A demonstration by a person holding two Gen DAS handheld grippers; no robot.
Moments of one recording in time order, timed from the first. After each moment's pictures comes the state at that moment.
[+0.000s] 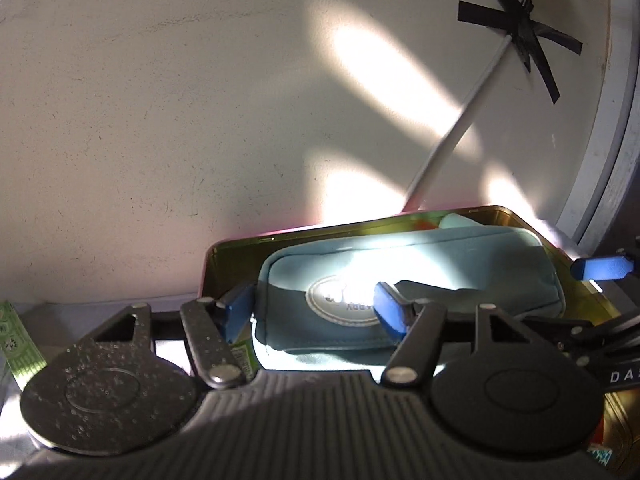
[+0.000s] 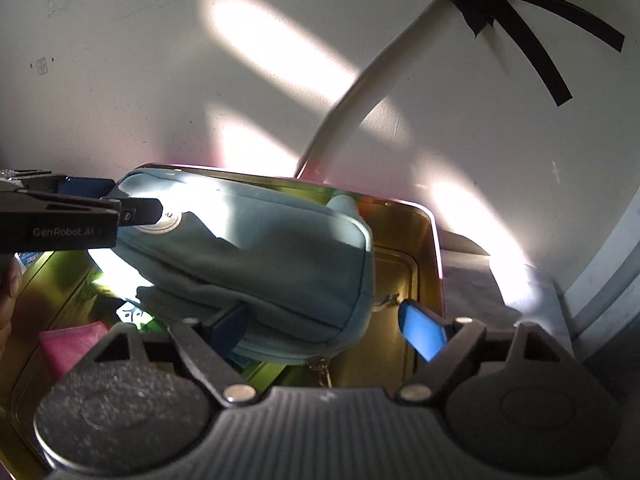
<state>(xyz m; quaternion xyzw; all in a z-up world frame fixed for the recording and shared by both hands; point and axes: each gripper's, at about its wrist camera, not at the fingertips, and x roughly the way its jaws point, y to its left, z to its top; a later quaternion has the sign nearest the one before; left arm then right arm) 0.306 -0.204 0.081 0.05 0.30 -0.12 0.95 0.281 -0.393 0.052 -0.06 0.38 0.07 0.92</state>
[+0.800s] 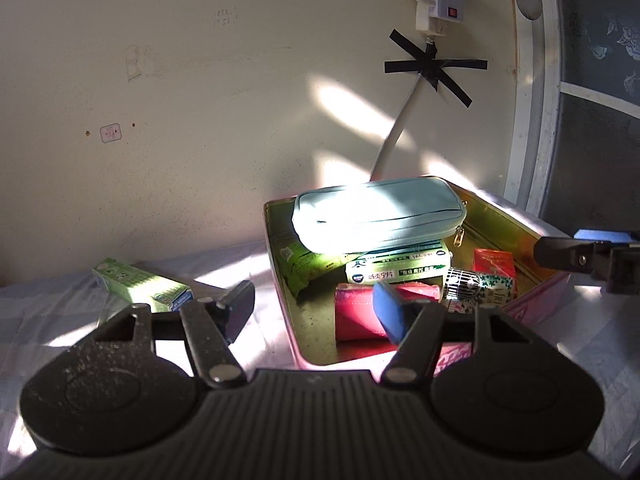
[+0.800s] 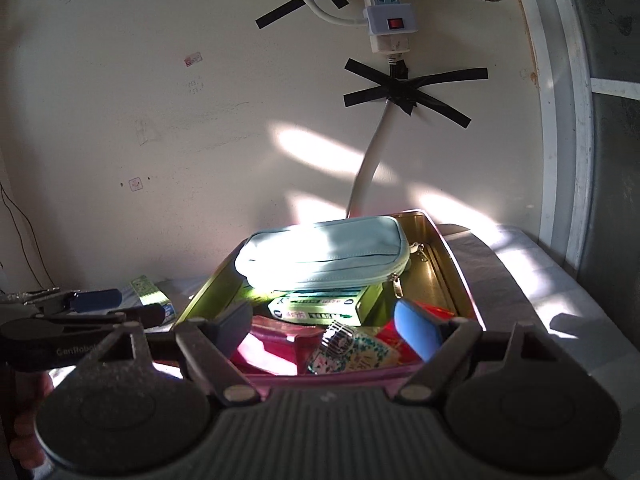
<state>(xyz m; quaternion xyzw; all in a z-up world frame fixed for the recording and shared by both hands) 0.110 -0.141 0.108 0.08 0.24 -0.12 0.96 0.065 -0.368 0.103 0.11 0.24 0.06 0.96</state>
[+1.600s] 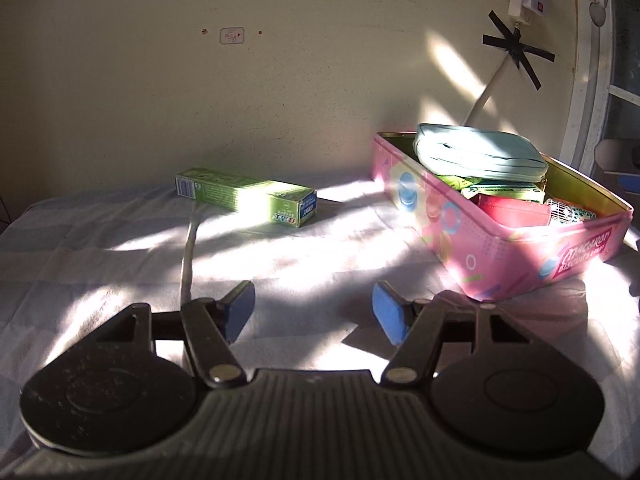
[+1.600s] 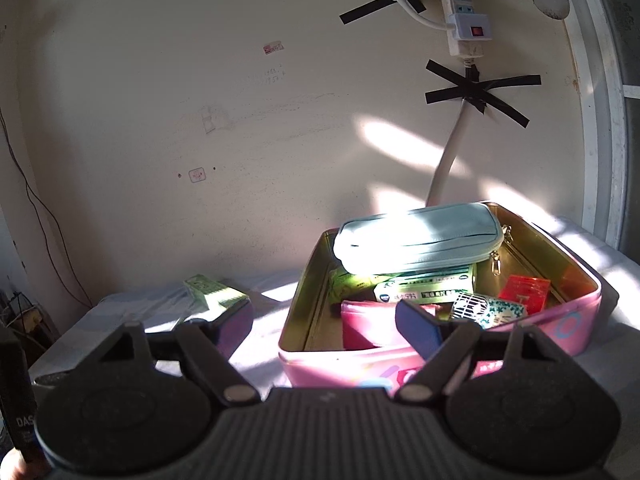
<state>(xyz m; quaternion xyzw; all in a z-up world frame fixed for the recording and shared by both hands) 0.104 0.001 0.045 0.03 0.26 -0.08 0.96 0.049 -0.243 0.101 0.11 0.22 0.06 0.97</state>
